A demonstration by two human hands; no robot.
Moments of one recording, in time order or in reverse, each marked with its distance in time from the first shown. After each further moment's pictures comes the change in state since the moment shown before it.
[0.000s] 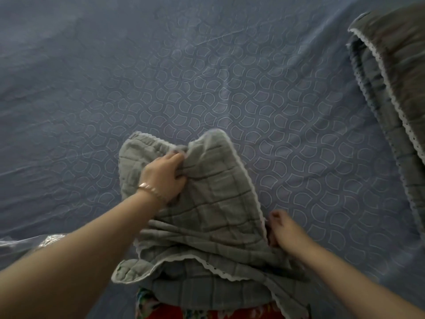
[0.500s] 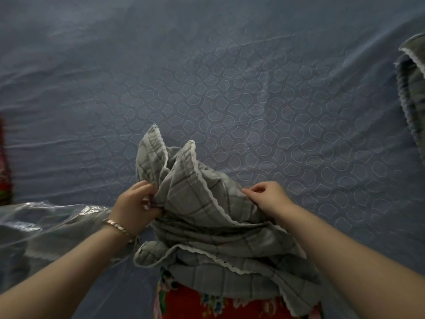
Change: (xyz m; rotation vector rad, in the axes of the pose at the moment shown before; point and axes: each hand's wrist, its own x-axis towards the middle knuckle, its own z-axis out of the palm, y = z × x) left_hand -0.105 -0.103 -0.009 -0.389 0.141 -0.052; right_hand 0.024 -0.113 0.038 -0.028 -0.010 -0.056
